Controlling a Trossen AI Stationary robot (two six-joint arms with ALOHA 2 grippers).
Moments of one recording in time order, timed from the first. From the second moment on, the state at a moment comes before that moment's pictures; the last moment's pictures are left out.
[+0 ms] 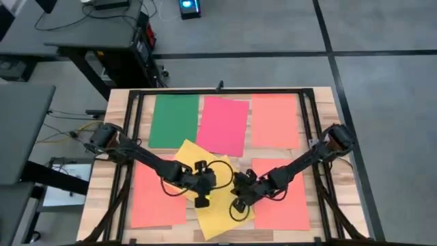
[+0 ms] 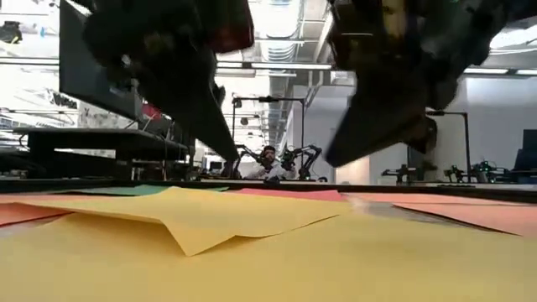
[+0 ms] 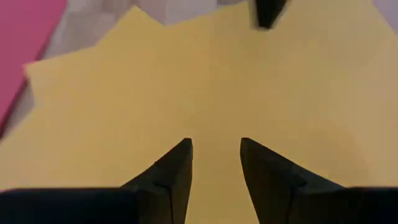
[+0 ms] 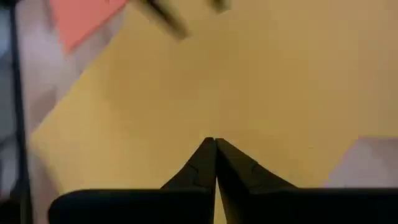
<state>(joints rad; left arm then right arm) -0.39 1.82 1.07 -0.16 -0.27 -0.37 0.54 1.83 1.02 -0.06 0.31 0.91</state>
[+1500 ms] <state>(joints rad) -0.41 1.84 1.07 -0.16 -0.06 -0.21 0.59 1.96 1.02 -0.06 0.12 1.24</state>
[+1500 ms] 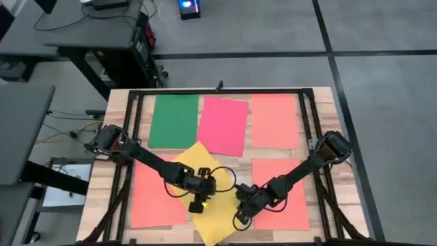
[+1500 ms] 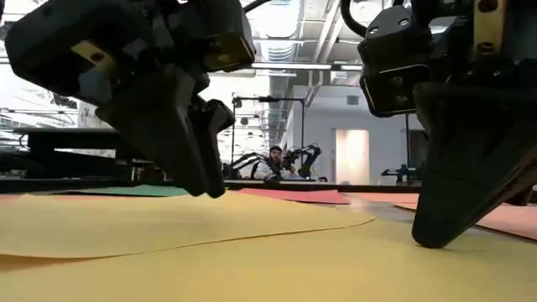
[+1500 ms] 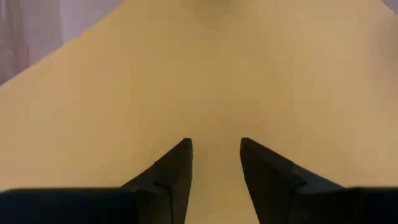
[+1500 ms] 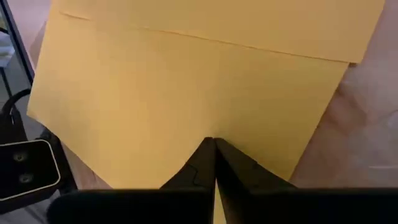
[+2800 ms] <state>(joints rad) 0.06 1.58 0.87 -0.58 -0.45 -0.29 0.57 1.96 1.02 -0.06 0.19 1.24</state>
